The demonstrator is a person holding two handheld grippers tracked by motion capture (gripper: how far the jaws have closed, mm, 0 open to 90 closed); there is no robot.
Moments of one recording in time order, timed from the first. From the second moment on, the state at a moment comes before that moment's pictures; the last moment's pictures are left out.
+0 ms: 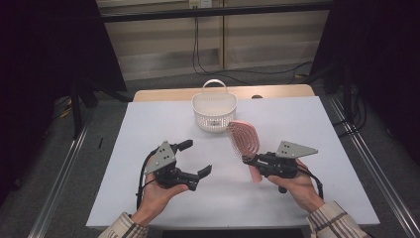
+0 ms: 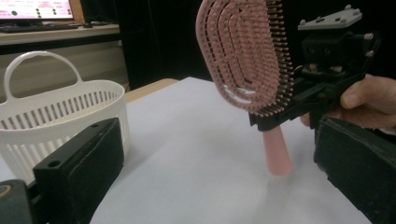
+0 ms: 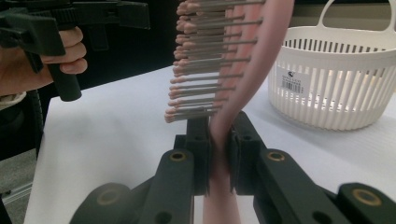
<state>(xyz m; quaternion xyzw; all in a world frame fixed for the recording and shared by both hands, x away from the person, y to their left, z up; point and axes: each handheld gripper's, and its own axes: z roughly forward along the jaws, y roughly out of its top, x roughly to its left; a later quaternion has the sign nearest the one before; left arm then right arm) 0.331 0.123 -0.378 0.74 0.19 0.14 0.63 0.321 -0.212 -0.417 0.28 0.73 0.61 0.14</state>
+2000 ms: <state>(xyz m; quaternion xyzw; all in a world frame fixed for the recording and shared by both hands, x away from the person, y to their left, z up) 0.367 0.047 -0.357 0.76 0.07 0.07 0.65 0.323 -0.188 -0.418 0.20 0.72 0.66 0.08</state>
